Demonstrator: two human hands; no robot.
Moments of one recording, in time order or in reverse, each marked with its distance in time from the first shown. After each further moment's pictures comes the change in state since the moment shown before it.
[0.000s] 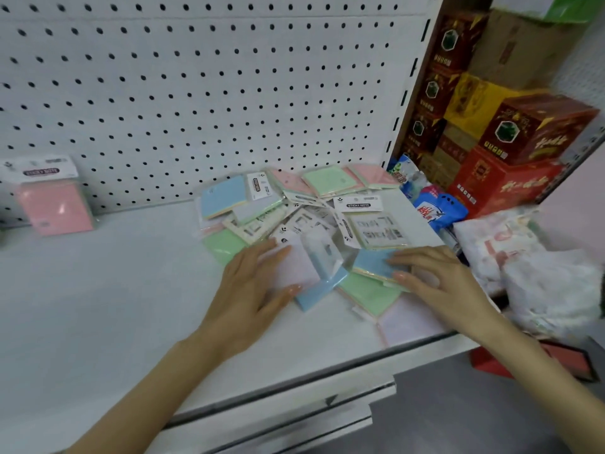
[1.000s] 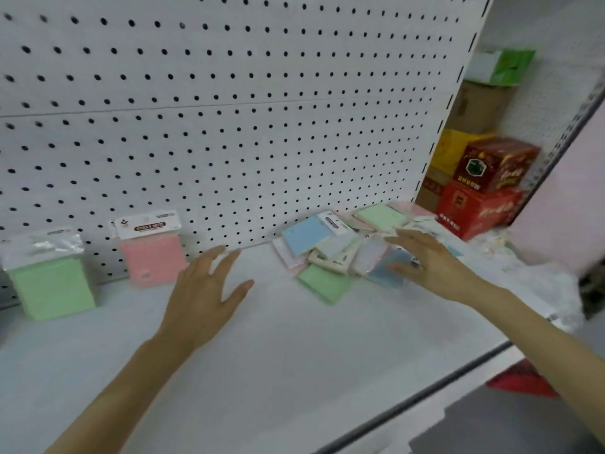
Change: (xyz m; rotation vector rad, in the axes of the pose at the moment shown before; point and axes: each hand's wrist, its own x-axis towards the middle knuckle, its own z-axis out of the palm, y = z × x) left_hand -0.018 -0.164 -0.145 0.333 0.061 -0.071; right_hand 0.073 -0.108 0.068 -0.429 -0.030 0.066
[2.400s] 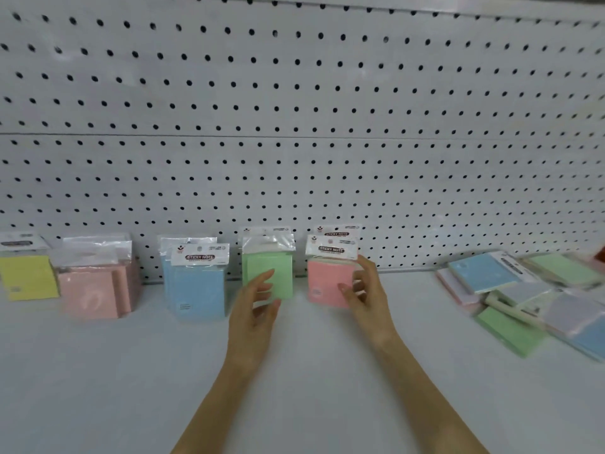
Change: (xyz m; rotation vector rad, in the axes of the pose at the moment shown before) left_hand -0.090 -0.166 -0.053 -0.961 0.400 -0.487; right_hand 0.075 -0.346 0.176 1.044 0.093 0.025
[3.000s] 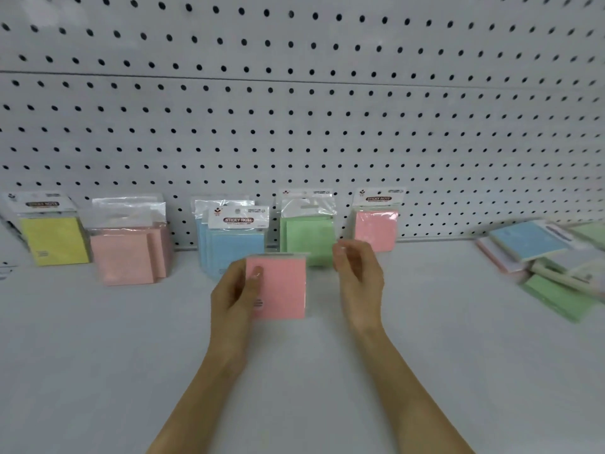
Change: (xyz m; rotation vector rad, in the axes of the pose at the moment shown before) left_hand -0.016 -0.004 -0.075 -0.271 0.062 -0.087; right_hand -0.040 -0.031 0.099 0.130 0.266 0.011
